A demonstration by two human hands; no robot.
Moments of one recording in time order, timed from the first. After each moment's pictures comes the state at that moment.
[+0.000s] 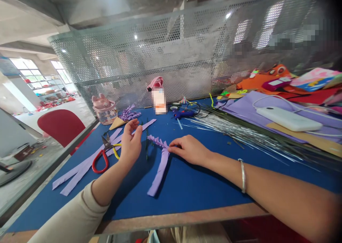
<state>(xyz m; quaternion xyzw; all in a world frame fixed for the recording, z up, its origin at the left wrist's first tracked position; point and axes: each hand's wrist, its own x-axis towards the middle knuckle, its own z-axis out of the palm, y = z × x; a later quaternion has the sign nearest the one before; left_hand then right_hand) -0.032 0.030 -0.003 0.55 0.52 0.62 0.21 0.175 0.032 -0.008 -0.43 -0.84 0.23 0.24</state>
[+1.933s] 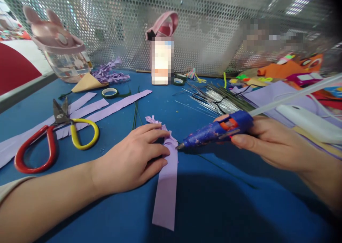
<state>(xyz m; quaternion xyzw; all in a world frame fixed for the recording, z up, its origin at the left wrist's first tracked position) -0.030 0.020 -0.027 0.92 0.33 0.21 0.10 0.270 0.062 0.014 -0.34 -0.90 0.19 0.22</state>
